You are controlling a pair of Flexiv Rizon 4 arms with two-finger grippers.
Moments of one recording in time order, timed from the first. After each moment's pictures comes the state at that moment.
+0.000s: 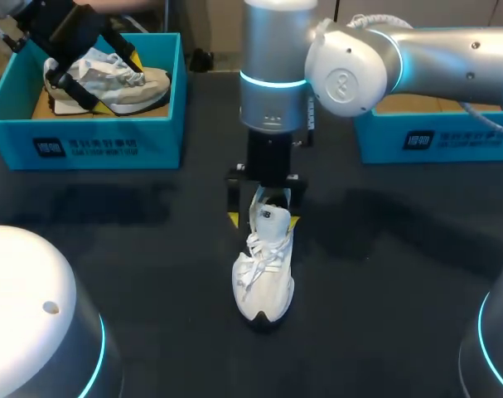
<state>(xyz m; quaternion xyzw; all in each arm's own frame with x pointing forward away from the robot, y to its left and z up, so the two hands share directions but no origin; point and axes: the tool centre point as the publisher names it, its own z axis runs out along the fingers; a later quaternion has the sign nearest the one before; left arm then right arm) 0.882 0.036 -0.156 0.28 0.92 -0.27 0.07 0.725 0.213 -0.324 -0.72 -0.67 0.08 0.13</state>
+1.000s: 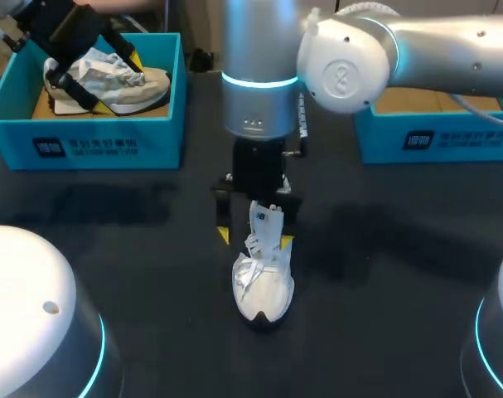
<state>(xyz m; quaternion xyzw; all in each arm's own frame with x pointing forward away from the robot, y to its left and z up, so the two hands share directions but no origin) 0.882 0.036 -0.156 0.28 0.92 -0.27 0.07 0.652 0.231 -0.274 -0.77 -0.61 0.11 0.12</state>
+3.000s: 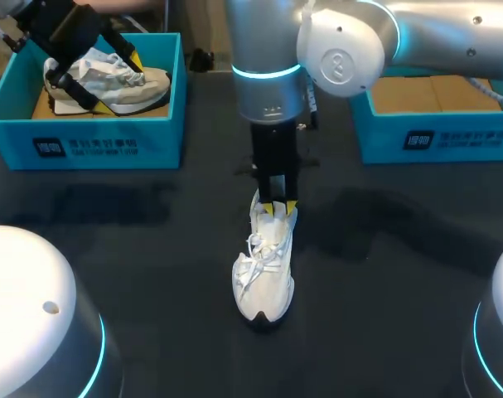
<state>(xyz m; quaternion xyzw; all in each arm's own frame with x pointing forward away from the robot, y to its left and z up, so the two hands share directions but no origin) 0.882 0.036 -0.156 0.28 0.92 -0.27 0.07 0.744 0.177 -0.311 -0.69 -0.71 0.10 0.05</state>
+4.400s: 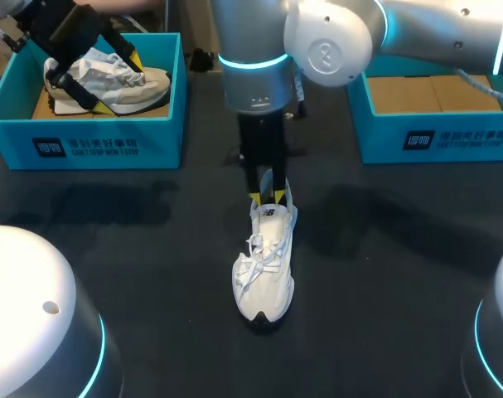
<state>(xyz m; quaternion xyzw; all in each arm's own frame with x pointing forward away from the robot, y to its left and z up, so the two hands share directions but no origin) 0.882 0.036 -0.156 0.28 0.92 -0.27 0.07 0.753 0.202 -0.296 -0.69 -0.72 0.09 0.05</state>
